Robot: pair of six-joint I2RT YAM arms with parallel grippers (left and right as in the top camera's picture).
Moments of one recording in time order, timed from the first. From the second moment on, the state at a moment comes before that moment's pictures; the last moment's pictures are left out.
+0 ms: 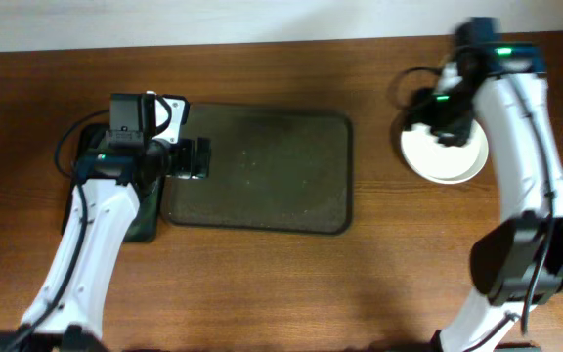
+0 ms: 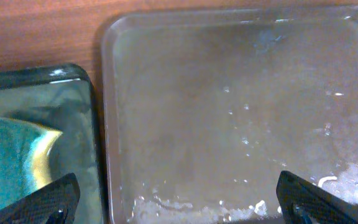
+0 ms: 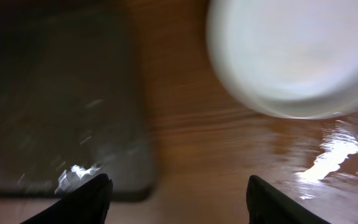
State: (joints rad) left arm -0.08 1.50 1.23 -0.70 0.12 0.06; right arm 0.04 1.91 1.91 -1.37 -0.14 0.30
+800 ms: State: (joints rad) left arm -0.08 0.62 0.79 -0.83 0.31 -0.05; right arm 0.81 1.13 1.11 -1.00 0.12 0.37
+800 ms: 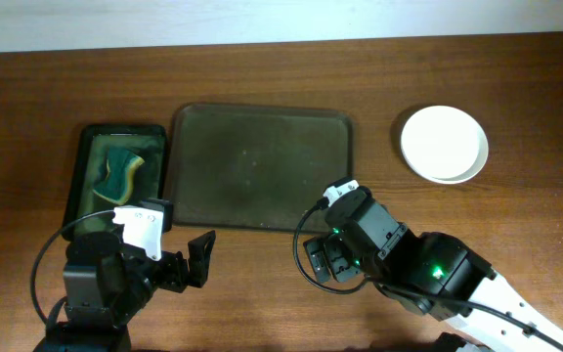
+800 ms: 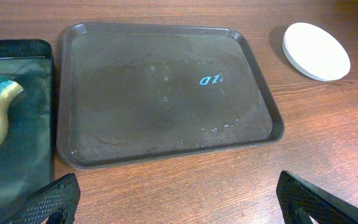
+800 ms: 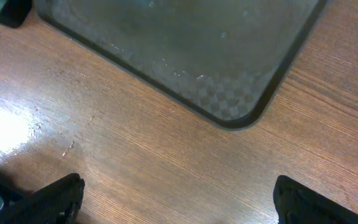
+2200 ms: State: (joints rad) left arm -0.07 0.02 0.06 -0.16 0.23 0.00; right arm 0.81 1.17 1.11 -1.00 0.12 0.37
